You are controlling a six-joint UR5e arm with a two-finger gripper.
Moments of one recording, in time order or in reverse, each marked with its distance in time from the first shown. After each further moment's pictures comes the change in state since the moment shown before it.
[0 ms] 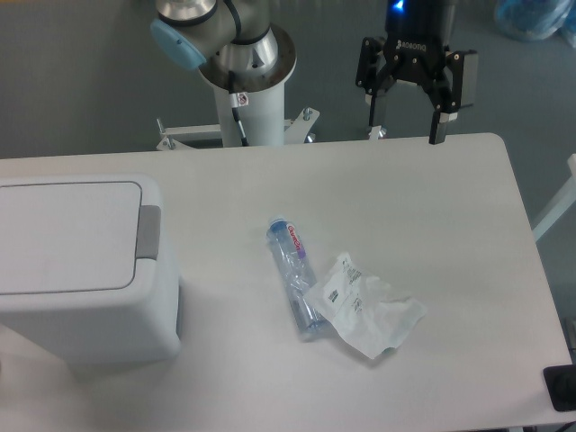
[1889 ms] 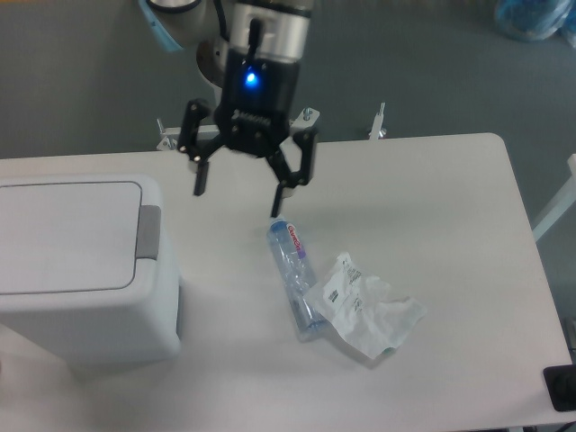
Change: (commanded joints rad) arm -0.426 -0.100 -0.020 0.222 0.005 -1.057
